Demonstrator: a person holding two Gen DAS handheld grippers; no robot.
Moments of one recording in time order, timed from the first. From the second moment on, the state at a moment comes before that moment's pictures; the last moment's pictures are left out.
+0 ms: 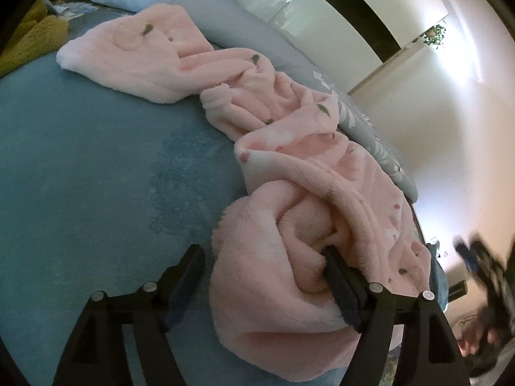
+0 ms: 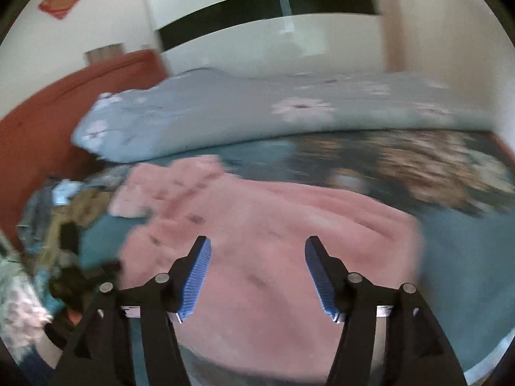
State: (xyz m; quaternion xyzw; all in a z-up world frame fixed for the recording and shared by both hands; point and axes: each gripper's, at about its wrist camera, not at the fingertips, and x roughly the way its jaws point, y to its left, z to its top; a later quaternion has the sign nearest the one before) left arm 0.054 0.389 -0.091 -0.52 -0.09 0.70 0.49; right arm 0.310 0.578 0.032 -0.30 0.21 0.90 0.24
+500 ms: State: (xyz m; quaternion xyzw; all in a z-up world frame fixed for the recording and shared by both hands) left arm 0.042 0.387 -0.088 -0.53 -0.10 0.68 0.50; right arm 0.070 0.675 -0.056 -0.39 0.38 0.81 0.20
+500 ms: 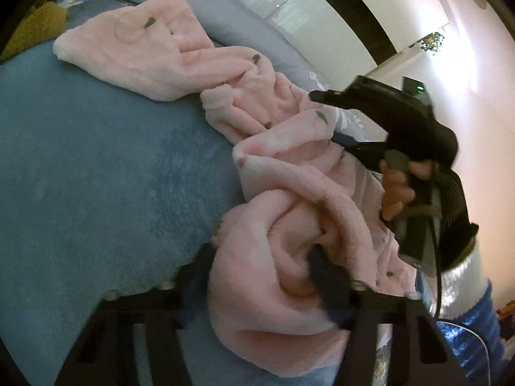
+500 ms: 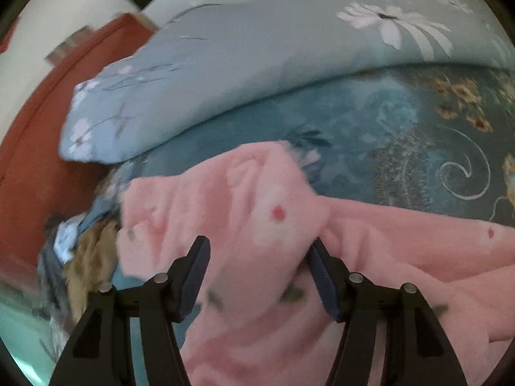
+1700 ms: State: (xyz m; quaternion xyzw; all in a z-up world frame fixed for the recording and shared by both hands) left arm 0.122 0.164 0.286 -0.03 -0.11 0.90 0.41; right arm 0.385 0.494 0.315 0.08 0.12 0.97 0.20
